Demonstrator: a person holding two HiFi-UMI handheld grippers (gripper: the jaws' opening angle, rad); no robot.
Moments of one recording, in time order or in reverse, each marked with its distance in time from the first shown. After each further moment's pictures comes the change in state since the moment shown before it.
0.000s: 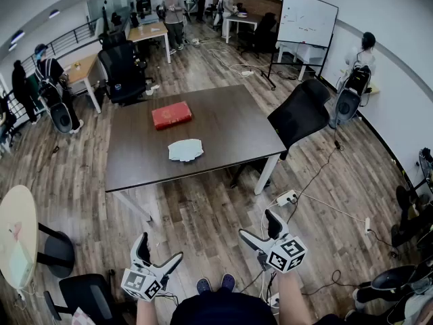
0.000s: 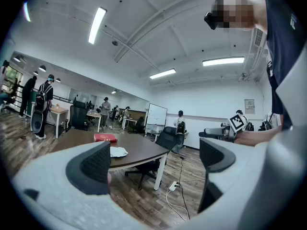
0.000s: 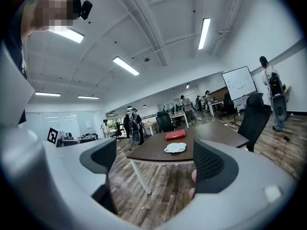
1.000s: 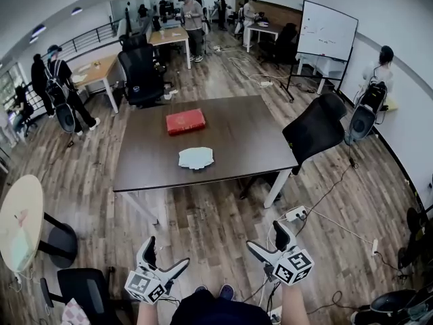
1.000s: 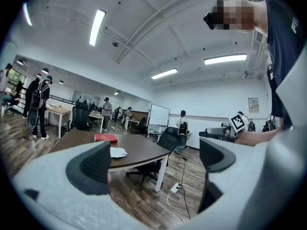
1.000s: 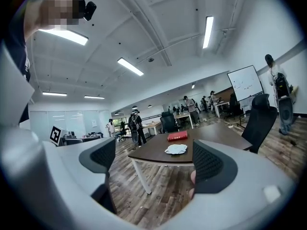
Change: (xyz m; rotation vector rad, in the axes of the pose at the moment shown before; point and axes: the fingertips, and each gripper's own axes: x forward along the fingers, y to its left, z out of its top) left arm 0.029 -0.029 -0.003 0.003 -0.004 0.047; right arm -0.009 -0.035 0.010 -0.022 0.000 0.071
